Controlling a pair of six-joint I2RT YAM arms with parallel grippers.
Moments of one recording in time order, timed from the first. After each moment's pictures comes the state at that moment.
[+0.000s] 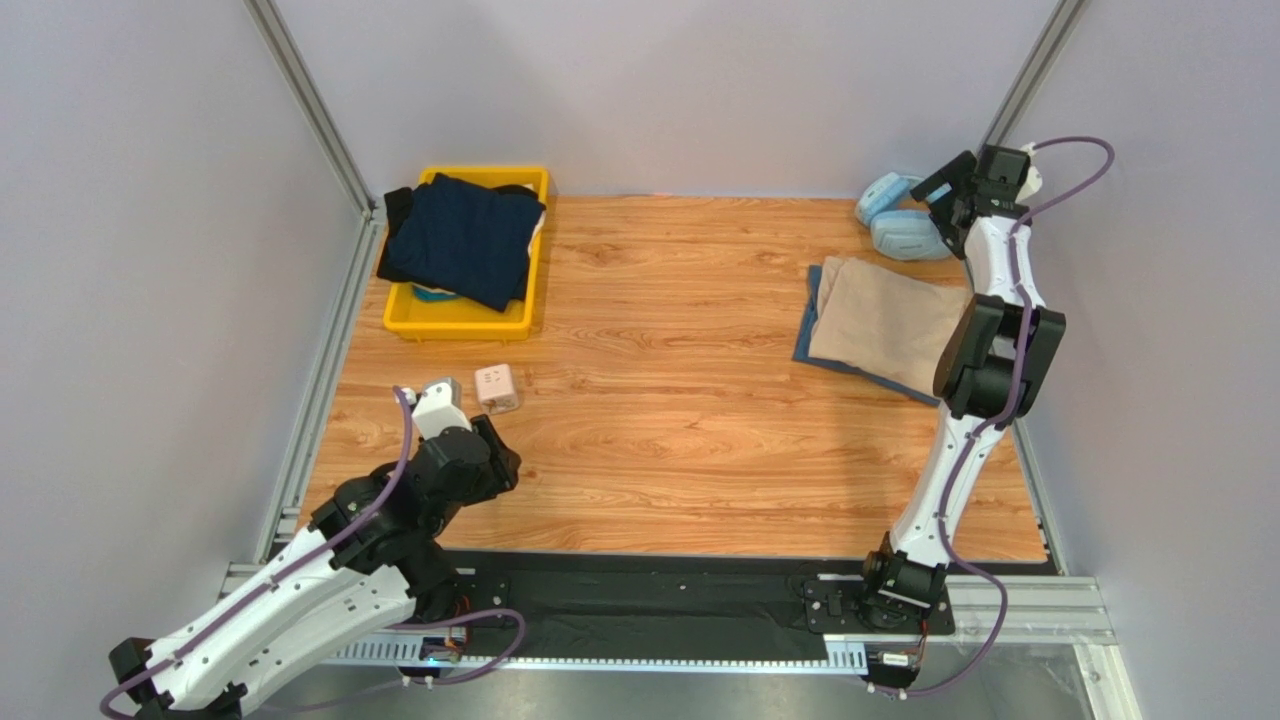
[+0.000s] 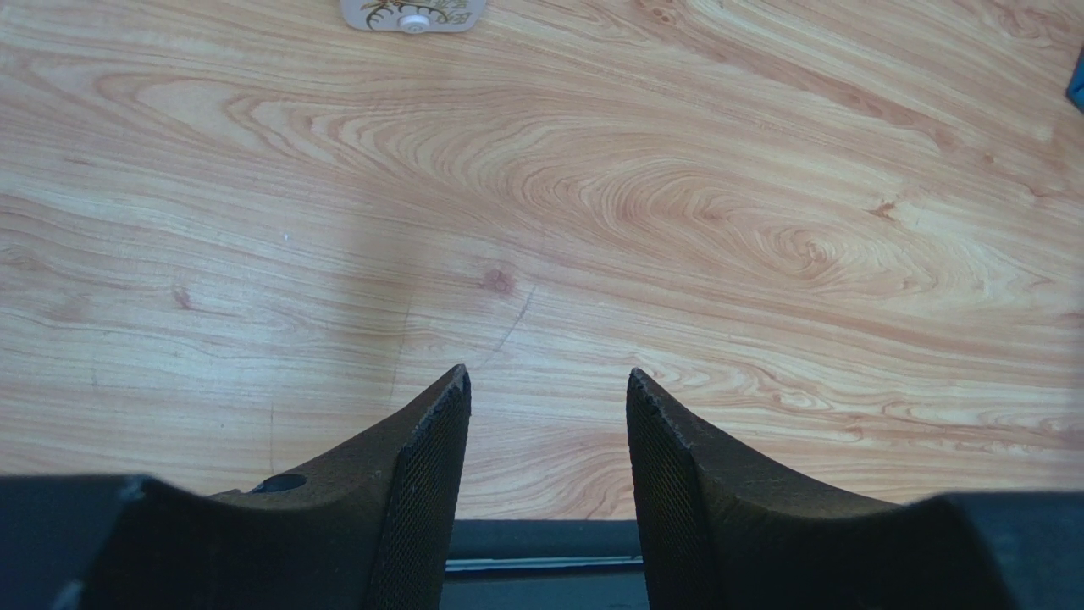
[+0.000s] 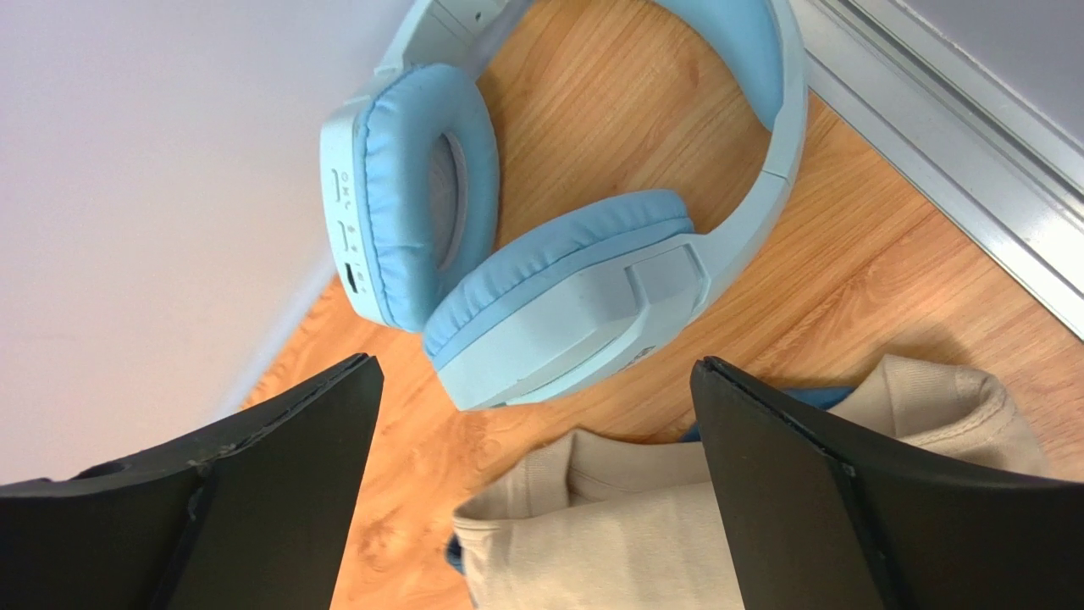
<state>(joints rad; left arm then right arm) -0.84 0.49 0.58 -0.88 -0.49 -0.94 -0.31 2.28 2.06 -0.41 -0.02 0.66</state>
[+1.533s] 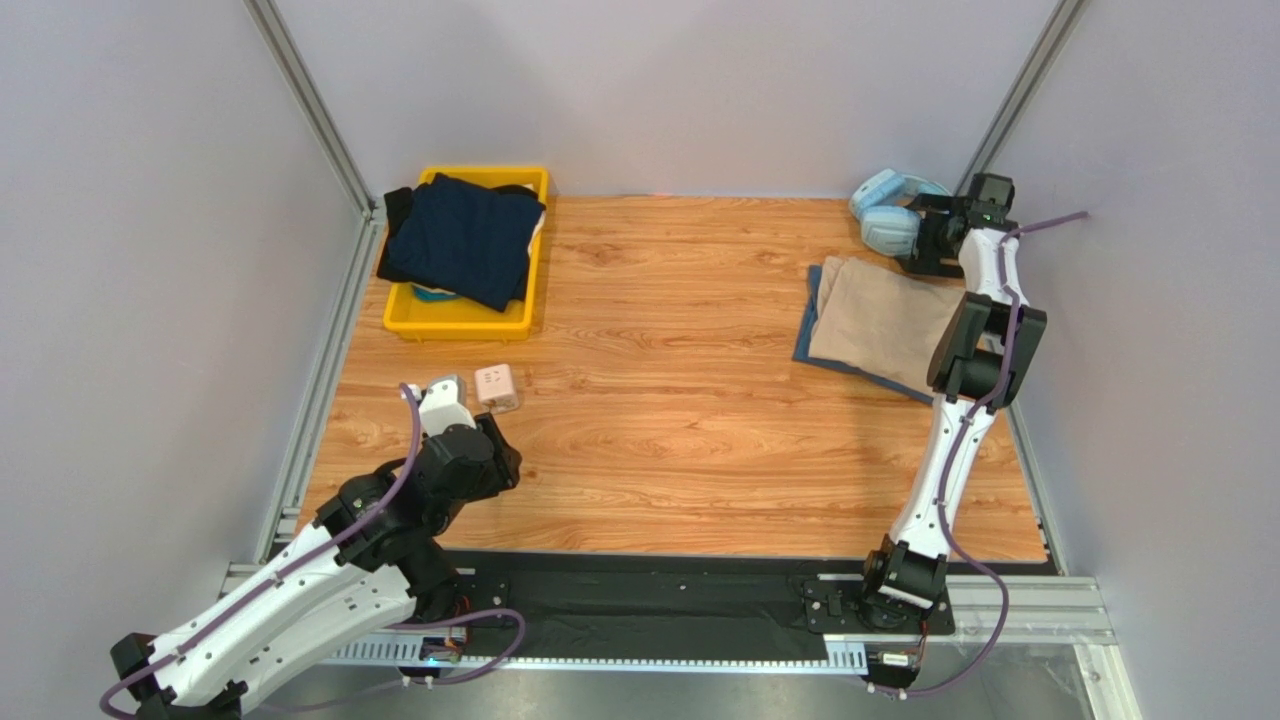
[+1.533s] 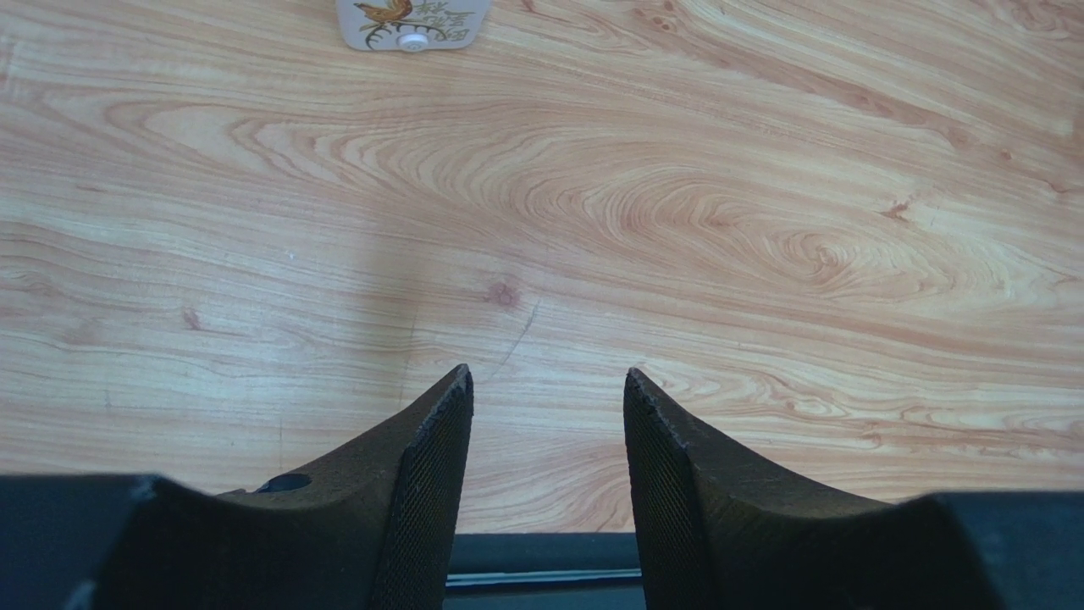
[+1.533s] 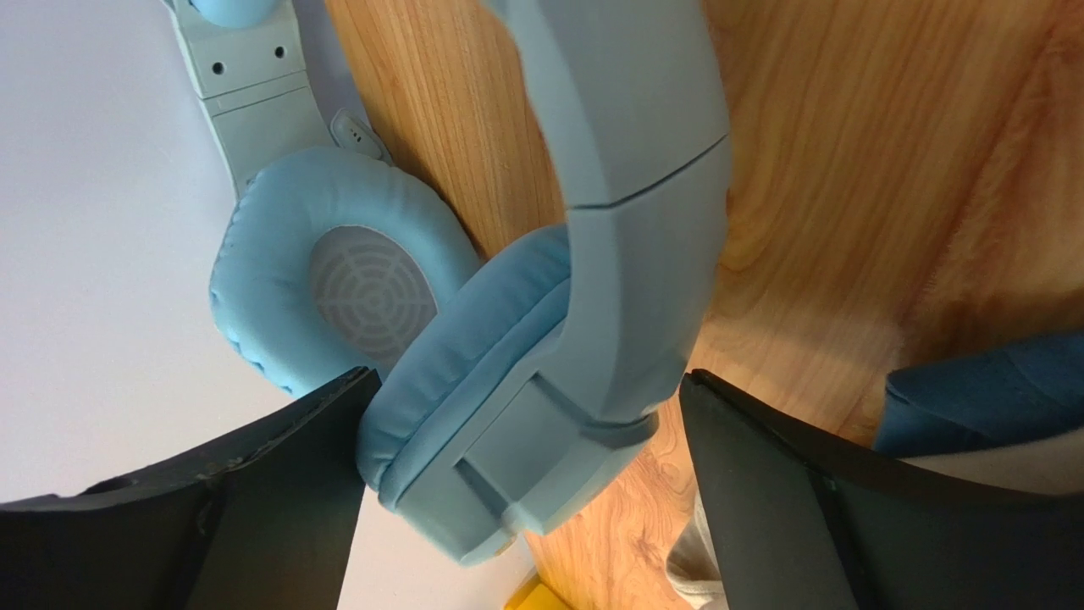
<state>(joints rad) -0.84 0.51 0.57 -0.85 -0.51 -0.90 -0.36 2.55 2.29 -0.56 -0.21 1.42</state>
